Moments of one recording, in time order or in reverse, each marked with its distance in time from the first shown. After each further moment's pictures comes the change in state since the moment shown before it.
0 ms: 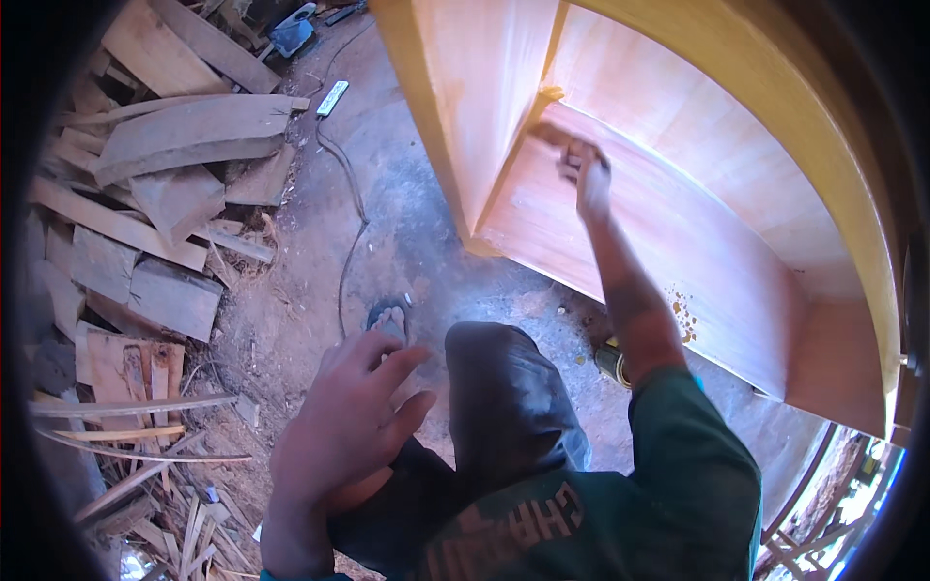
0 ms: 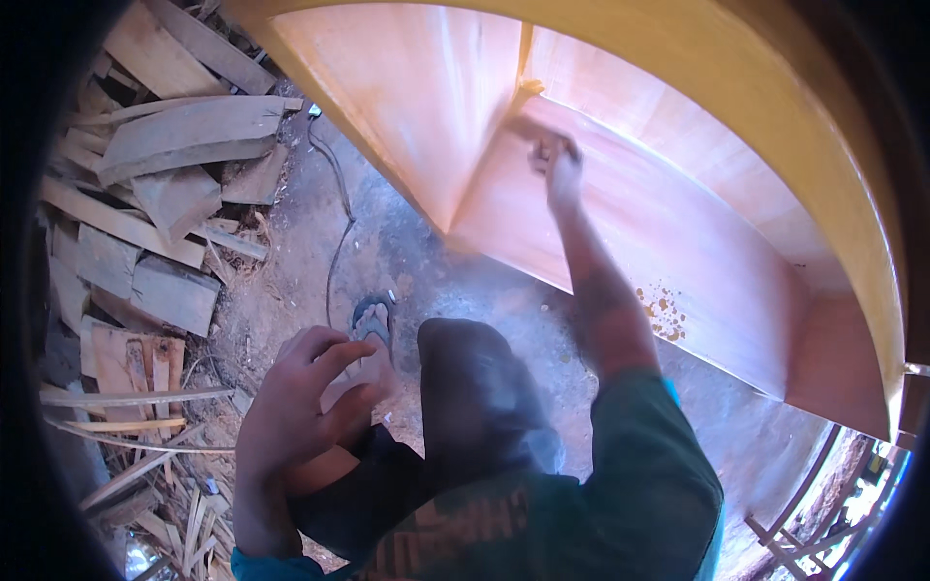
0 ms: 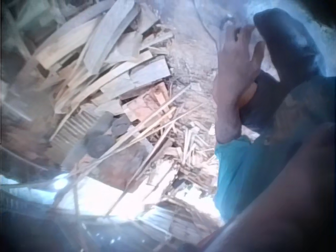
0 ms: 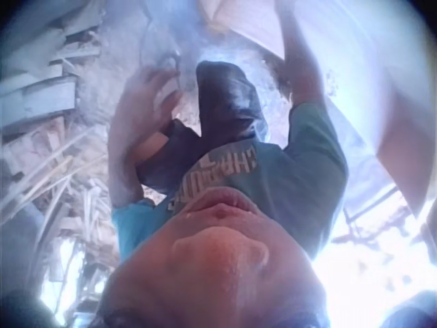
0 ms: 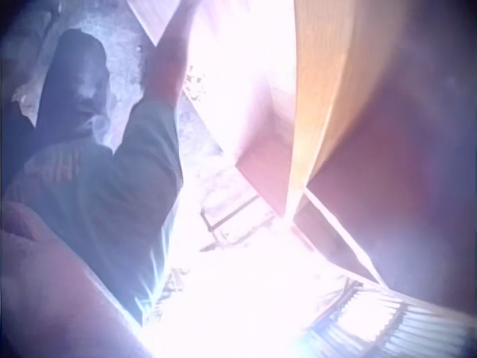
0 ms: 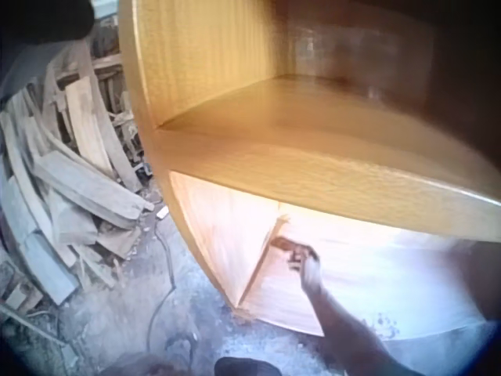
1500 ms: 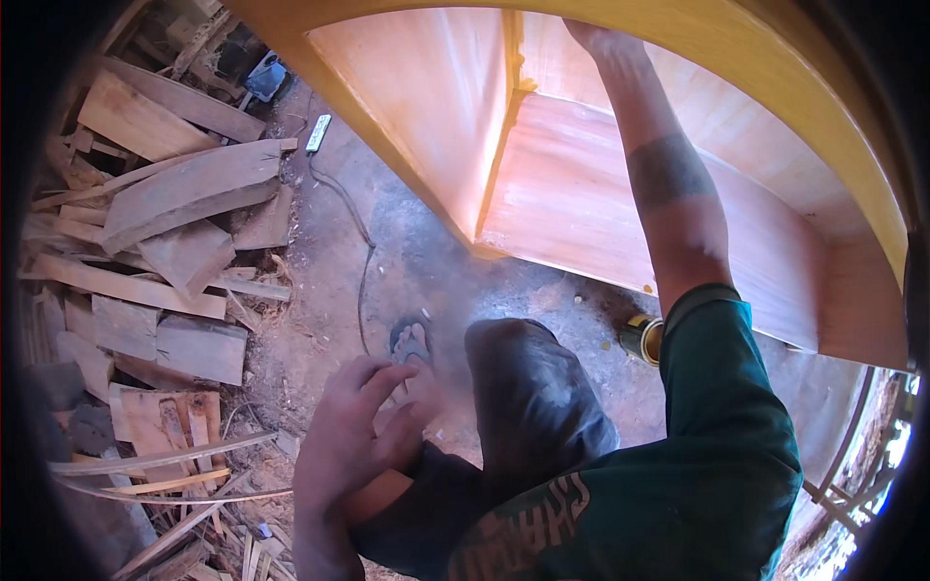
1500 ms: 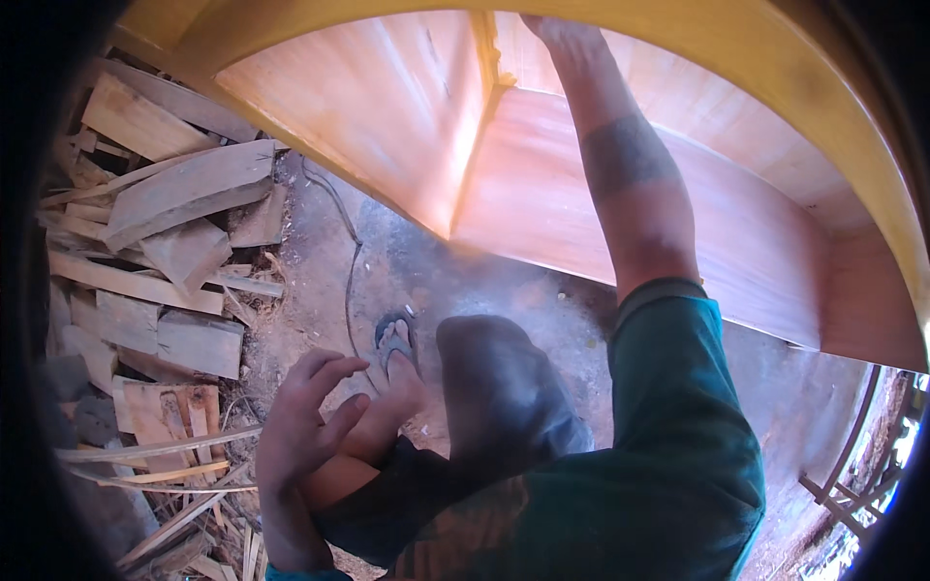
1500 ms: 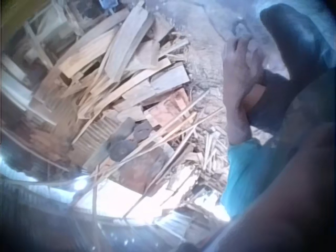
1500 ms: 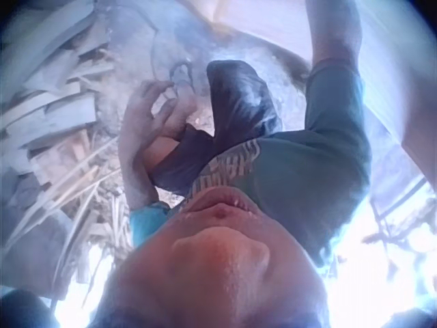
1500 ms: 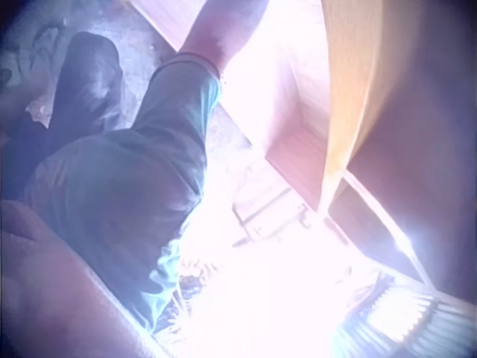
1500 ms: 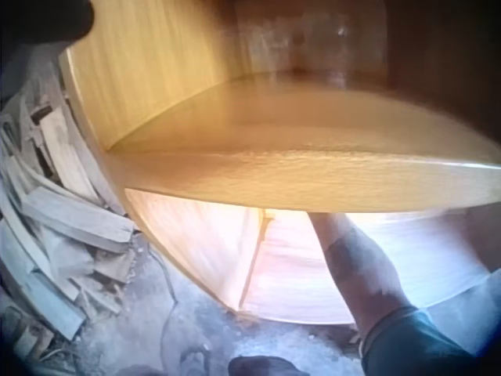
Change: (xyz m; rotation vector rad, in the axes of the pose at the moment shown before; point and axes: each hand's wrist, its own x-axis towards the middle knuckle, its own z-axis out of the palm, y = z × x) left_hand -0.005 -0.020 -0.002 -0.003 -0.043 0.011; right_hand 0.137 -0.123 0.032 0.680 -0.300 -0.265
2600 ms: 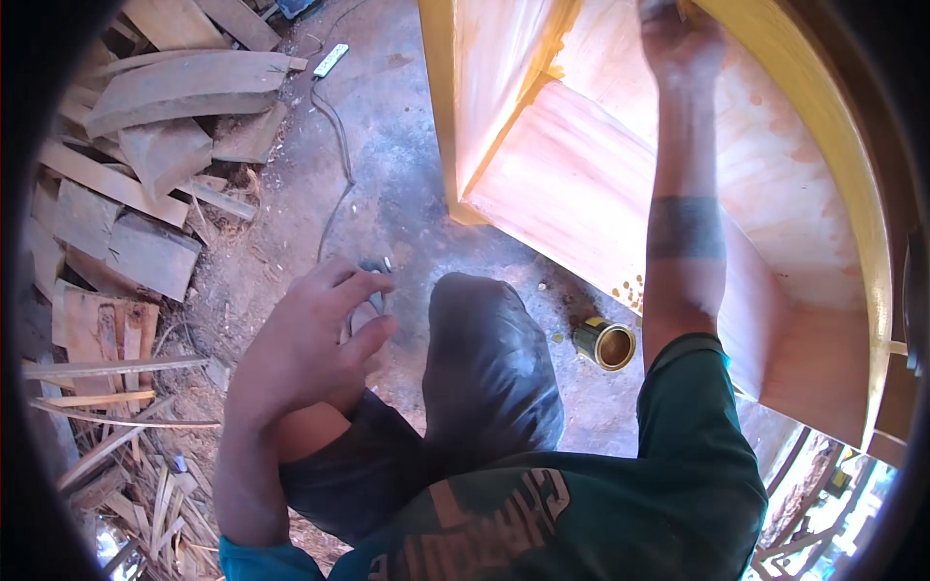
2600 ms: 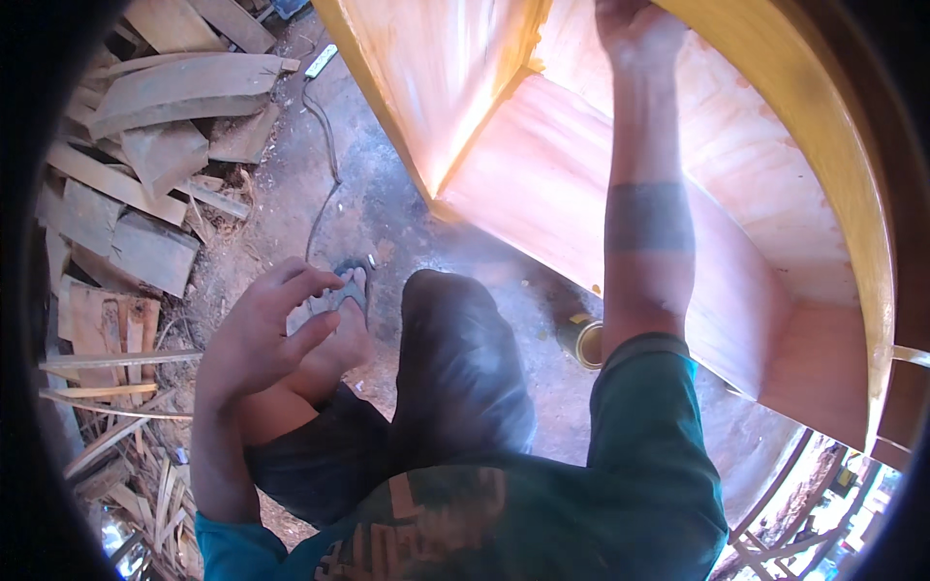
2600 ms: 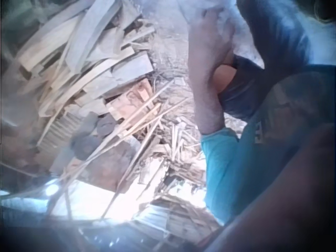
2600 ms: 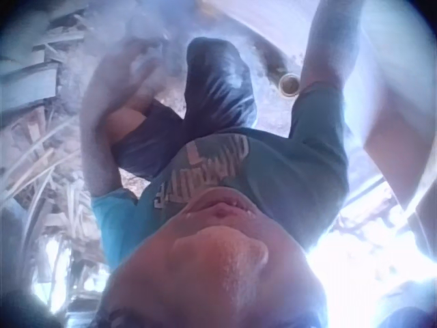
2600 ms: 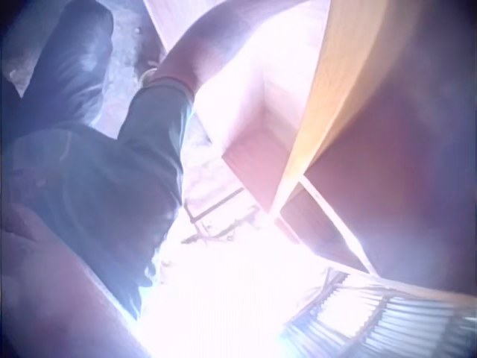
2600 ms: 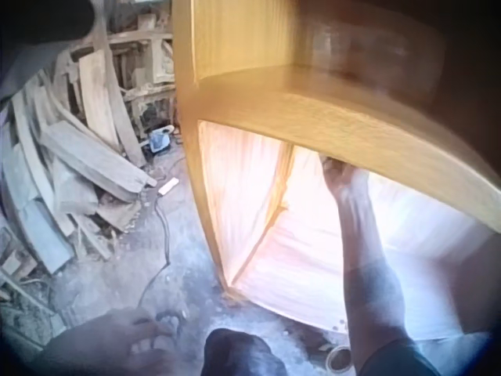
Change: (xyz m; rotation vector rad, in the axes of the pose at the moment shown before) left_hand 0.010 -0.011 0.007 -0.091 0.024 -0.021; right_hand -0.008 -0.078 0.068 -0.112 -0.310 0.008
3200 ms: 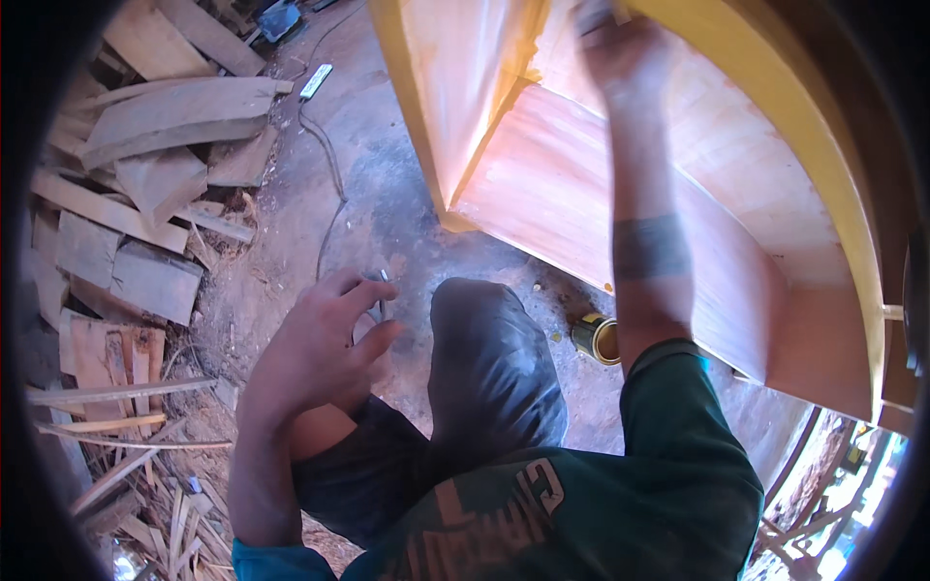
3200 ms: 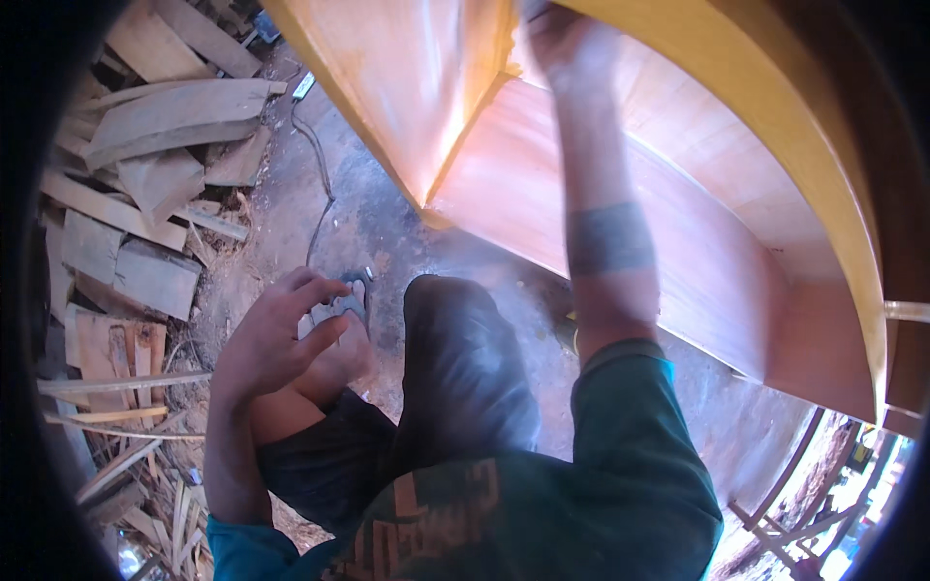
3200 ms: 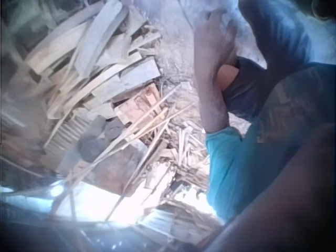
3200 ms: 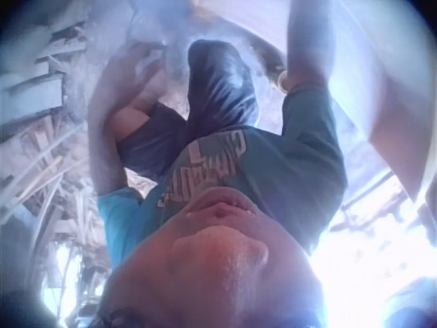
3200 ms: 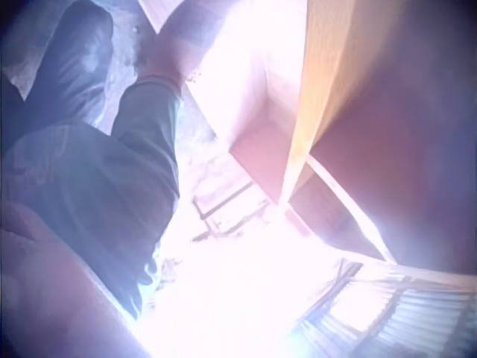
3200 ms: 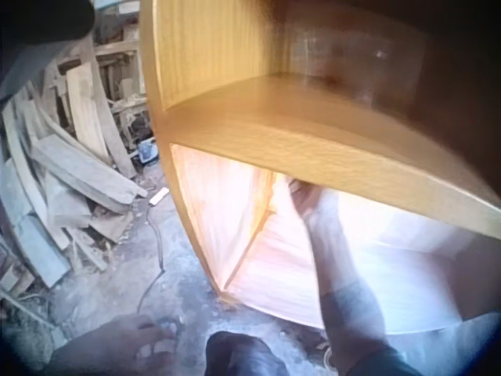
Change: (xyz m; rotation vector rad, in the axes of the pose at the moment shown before) left_hand 0.005 0.004 0.004 0.038 -0.015 0.027; right_hand -0.056 0.001 0.087 0.426 0.034 -0.003
